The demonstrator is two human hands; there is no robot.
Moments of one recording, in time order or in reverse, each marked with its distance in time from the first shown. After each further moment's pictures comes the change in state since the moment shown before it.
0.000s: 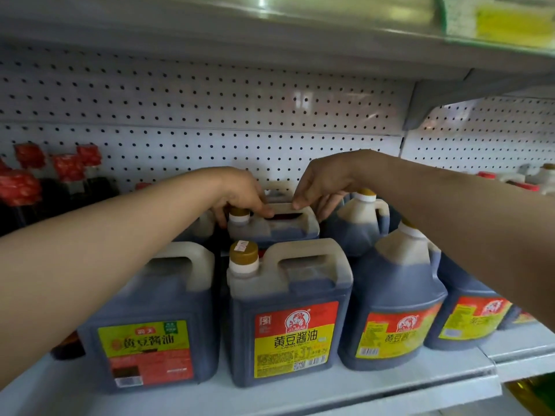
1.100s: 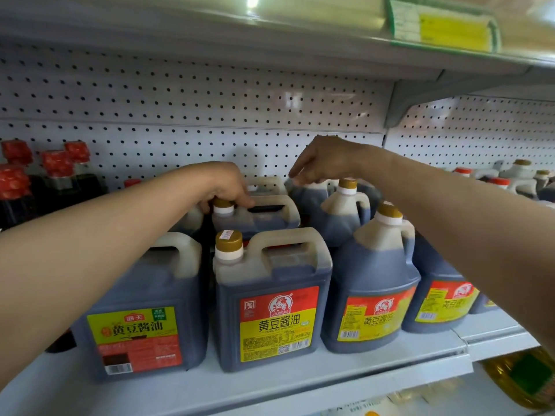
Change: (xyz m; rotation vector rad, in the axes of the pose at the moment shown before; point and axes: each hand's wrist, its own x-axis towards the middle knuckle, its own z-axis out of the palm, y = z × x) left_hand 0.000 0.000 0.002 0.053 0.143 0.011; right_hand -0.032 0.009 -0.012 -0.378 0.415 -0.184
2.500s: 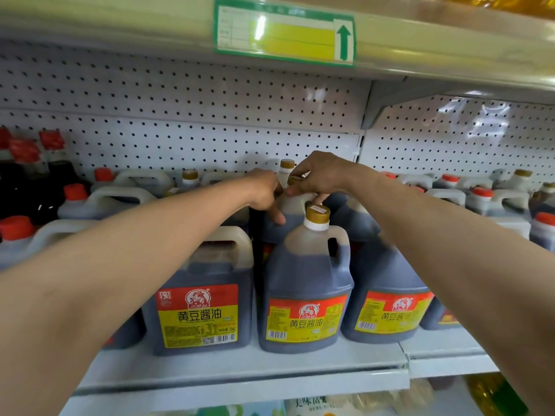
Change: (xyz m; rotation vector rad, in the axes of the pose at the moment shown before) left_hand 0.035 0.126 0.073 0.305 0.034 0.179; right_hand -0.006 0.104 -0.003 0.150 -0.075 -0.010
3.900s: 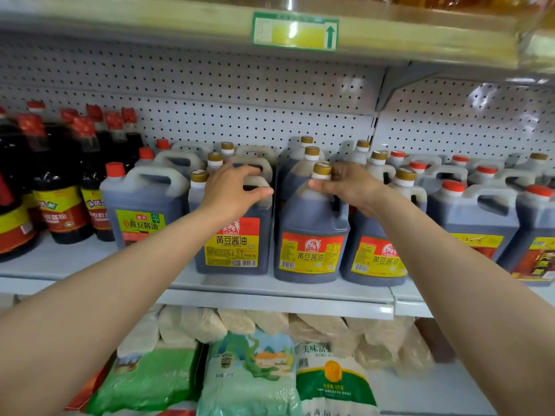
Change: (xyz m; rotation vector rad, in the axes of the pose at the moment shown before) left_hand -0.175 -0.012 0.063 -0.389 0.623 -0.183; right_hand -0.141 -0.007 0.055 0.605 0.134 -0.069
